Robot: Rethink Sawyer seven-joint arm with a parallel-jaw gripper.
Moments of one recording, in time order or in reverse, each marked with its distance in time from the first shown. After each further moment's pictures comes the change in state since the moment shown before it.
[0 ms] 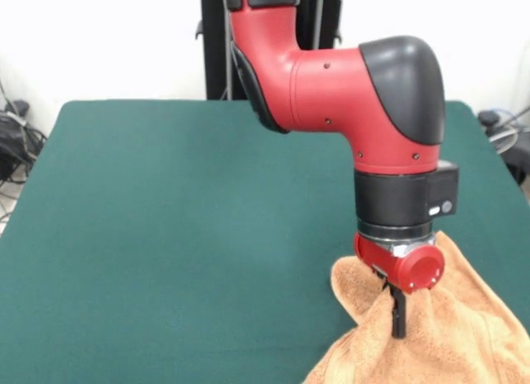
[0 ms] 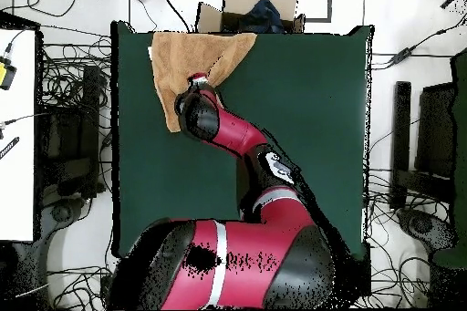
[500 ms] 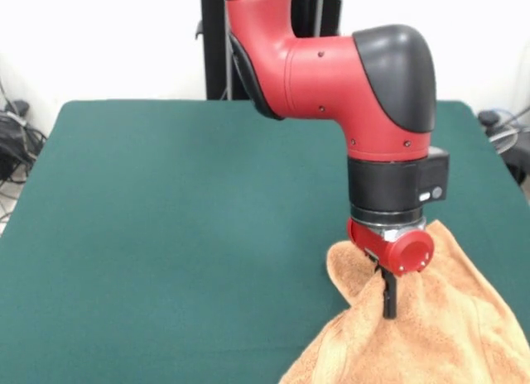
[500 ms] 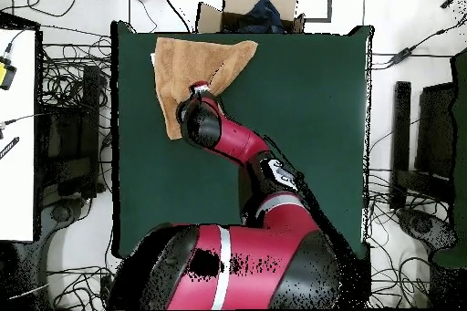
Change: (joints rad) arm -0.010 -0.028 -0.005 0.070 -0.001 0.000 0.000
